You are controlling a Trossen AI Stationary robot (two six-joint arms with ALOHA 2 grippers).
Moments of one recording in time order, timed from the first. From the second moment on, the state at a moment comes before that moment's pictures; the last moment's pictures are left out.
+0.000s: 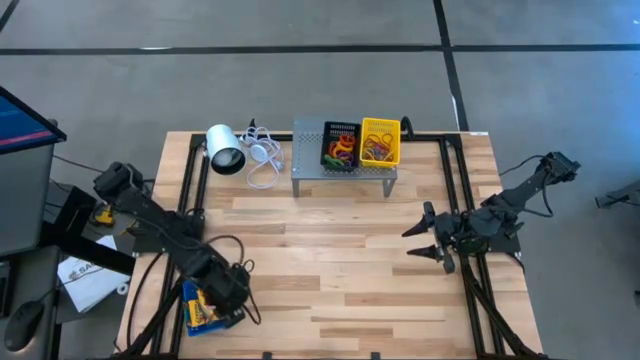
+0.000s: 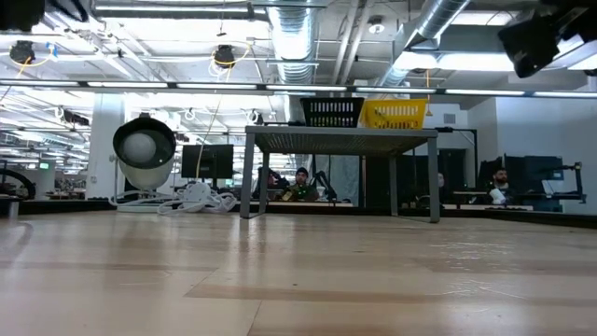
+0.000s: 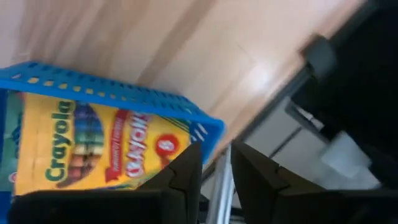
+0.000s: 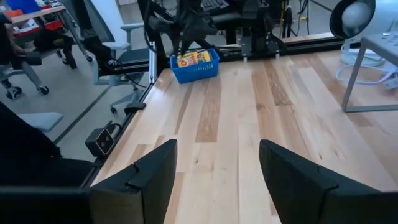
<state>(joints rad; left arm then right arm) -0.72 1.41 0.95 -0.76 0.29 -1.42 0.61 0.48 0.38 -0.17 0.40 0.29</state>
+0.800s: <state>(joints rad) -0.65 1.41 0.95 -1.01 0.26 -2.03 0.61 0.48 0.42 -0.12 0.31 0.03</state>
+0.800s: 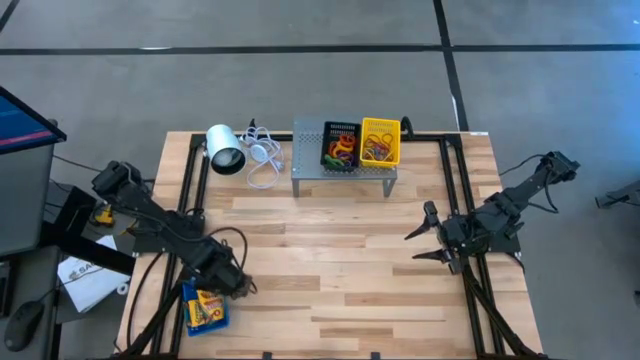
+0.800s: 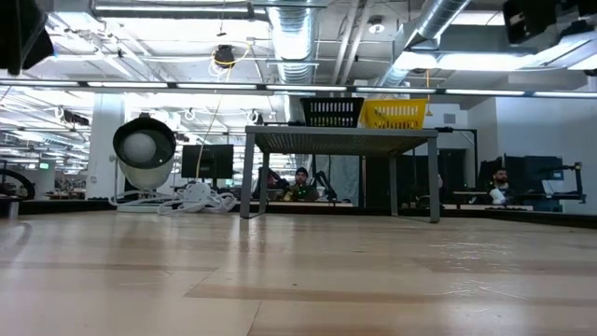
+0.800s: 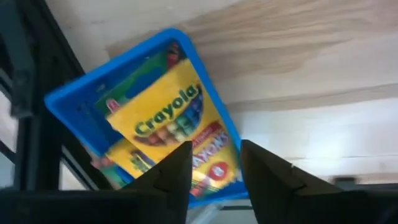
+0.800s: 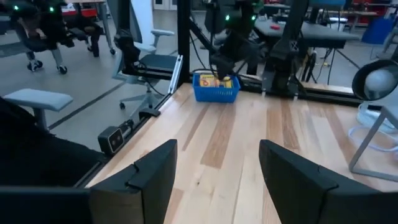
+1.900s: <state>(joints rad) -0.62 1.45 0.95 -1.08 0.19 -2.17 0.74 0.48 0.42 -0.25 0.31 0.06</state>
